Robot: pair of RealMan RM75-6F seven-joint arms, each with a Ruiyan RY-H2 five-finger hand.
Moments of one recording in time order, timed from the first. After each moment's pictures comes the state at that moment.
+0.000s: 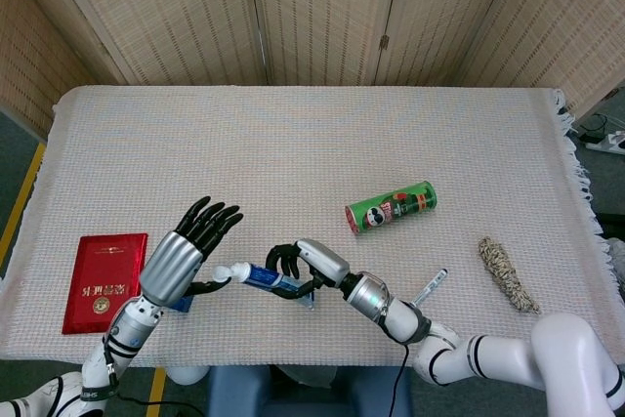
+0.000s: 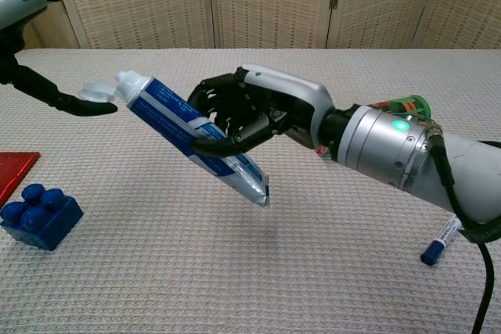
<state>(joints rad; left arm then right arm) -0.50 -1.40 -0.12 -1.65 1.74 1.37 0.09 0.85 -1.73 0.12 -1.35 -1.57 0.99 0.85</state>
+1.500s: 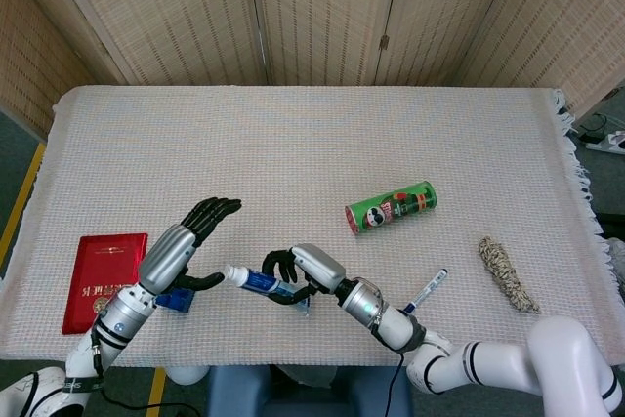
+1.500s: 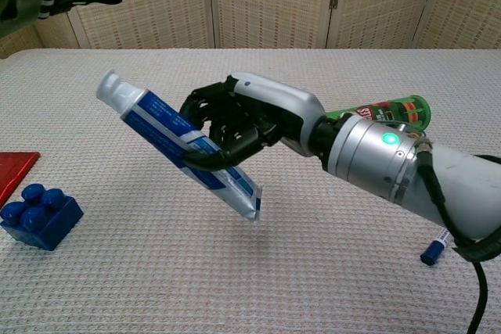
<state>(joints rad) -0.57 -1.22 -0.12 -1.83 1.59 1.21 -0.28 0.84 -1.76 0.14 -1.39 -1.51 0.99 0.66</state>
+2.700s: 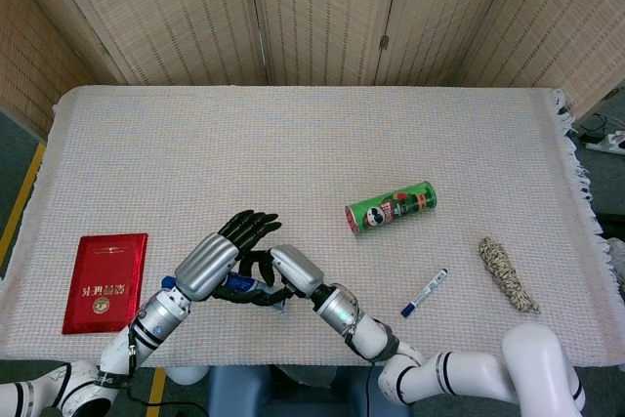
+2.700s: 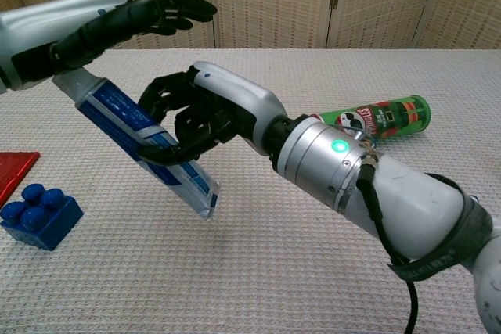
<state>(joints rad) -0.65 -1.33 -0.11 -1.82 1.55 1.11 -0.09 0.84 -1.91 0.22 -1.38 -1.46 1.03 0.53</state>
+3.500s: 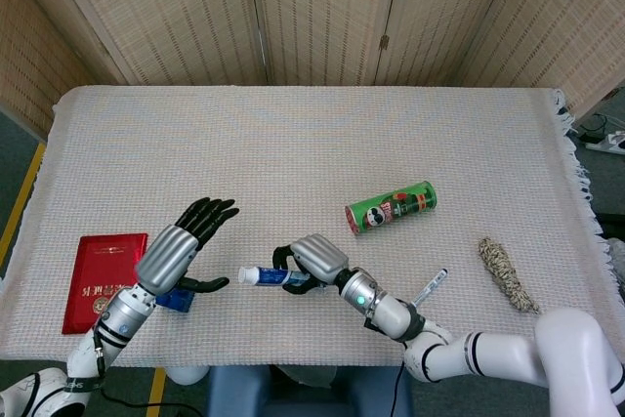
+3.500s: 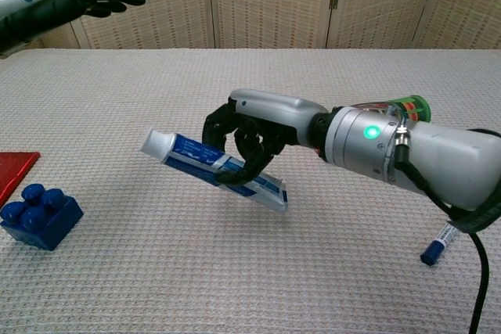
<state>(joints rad) -0.56 -1.23 -0.08 -1.77 1.56 1.23 -0.08 0.89 -1.69 0.19 -1.45 -1.28 0.79 0.09</state>
